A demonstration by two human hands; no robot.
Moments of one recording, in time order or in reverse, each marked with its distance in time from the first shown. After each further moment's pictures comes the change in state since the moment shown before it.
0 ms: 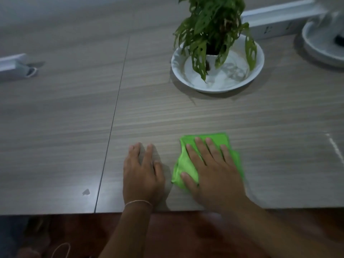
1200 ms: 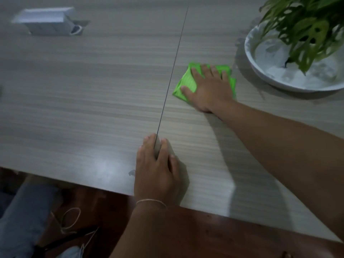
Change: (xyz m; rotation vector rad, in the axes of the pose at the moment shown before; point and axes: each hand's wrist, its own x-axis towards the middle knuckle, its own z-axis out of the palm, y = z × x) left_hand -0.003 -0.089 -0.031 -0.022 0.064 -0.104; right_hand 0.272 -0.108 0.015 -0.090 -0.040 -0.041
